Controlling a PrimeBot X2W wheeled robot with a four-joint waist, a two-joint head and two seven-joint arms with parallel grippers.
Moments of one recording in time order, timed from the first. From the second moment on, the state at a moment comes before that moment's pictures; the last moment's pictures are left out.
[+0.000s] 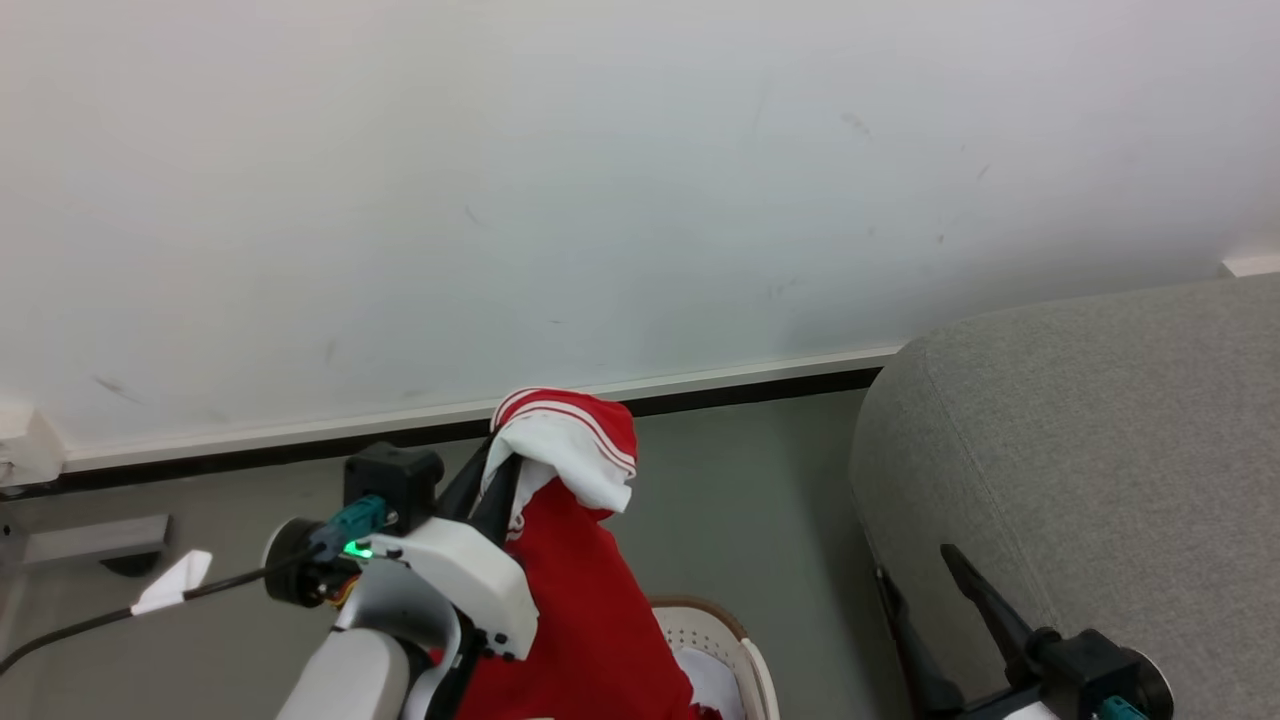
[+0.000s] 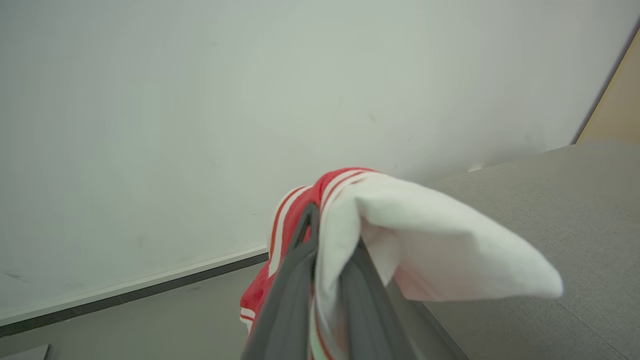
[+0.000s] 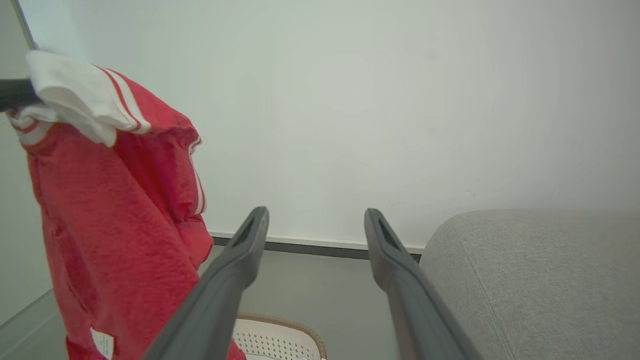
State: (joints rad) left arm -0.32 0.14 -0.30 0.15 -0.26 0.01 0.11; right arm -0.11 -0.10 0.30 0.30 0.30 0.13 -0.26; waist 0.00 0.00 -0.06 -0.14
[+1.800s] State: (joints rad) left arm -0.36 0.08 -0.49 0.06 -0.32 0.00 0.16; right arm -0.69 -0.12 1.21 0.64 0.81 0.13 -0.26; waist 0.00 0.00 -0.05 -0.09
